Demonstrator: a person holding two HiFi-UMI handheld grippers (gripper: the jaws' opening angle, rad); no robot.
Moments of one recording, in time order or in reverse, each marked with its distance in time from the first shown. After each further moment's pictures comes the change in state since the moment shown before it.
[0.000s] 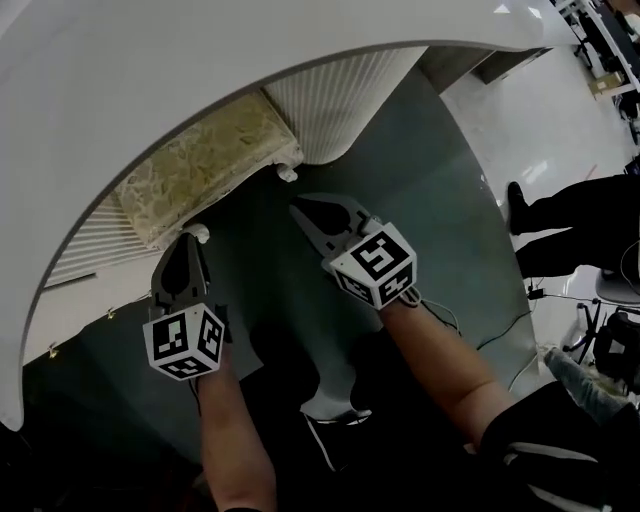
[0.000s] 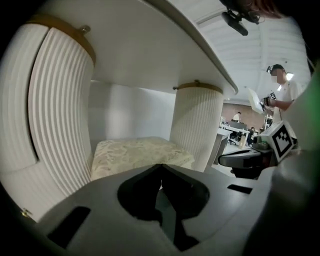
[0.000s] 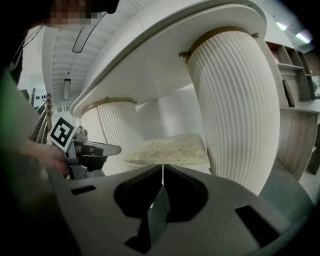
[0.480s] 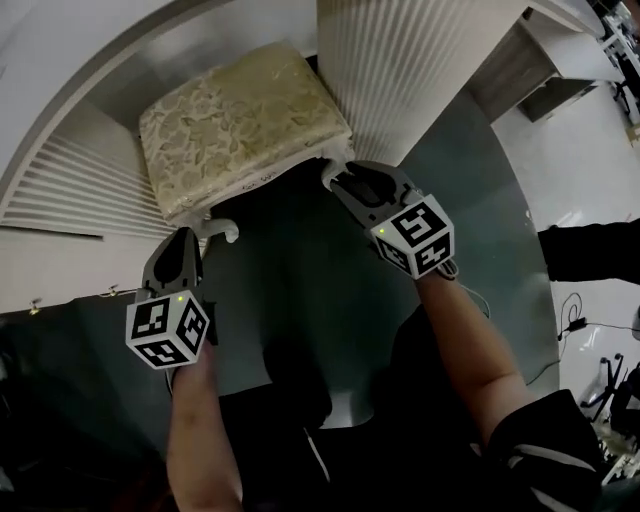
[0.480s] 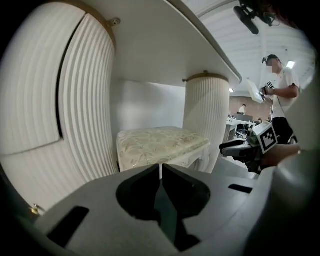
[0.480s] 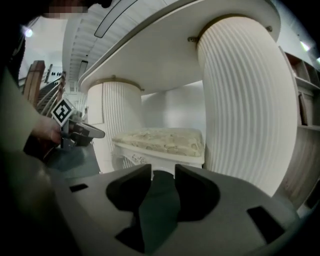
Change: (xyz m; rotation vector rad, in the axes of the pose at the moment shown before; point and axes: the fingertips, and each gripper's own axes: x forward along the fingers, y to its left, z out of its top) left arm -0.011 0.069 -0.058 0.021 0.029 0.076; right arm 0.047 -0.047 -0.046 -0.223 0.001 0.014
